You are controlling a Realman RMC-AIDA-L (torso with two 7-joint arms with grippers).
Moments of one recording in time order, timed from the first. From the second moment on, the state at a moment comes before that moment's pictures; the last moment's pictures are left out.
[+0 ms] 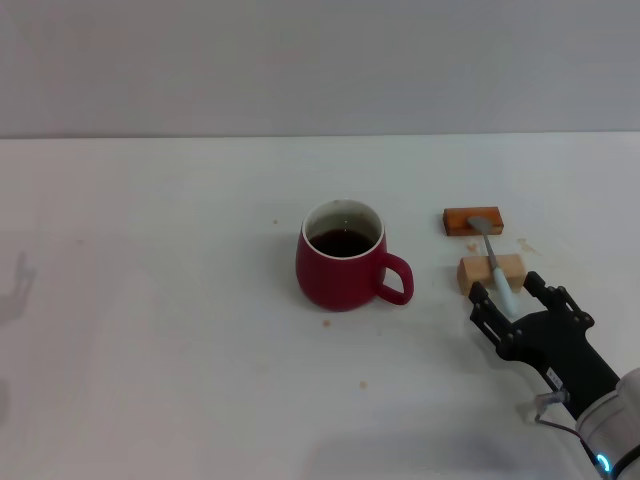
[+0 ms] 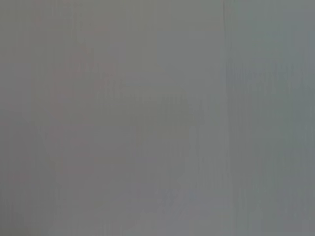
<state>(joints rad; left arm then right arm) -0.25 -2.07 -0.95 -0.19 2.18 1.23 -0.01 0.27 2.09 0.46 0.44 -2.13 -1.00 0.09</state>
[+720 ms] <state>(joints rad) -0.25 -2.06 -0.95 -0.19 2.18 1.22 -0.01 0.27 2.09 0.47 0.45 -2.12 -0.98 0.09</state>
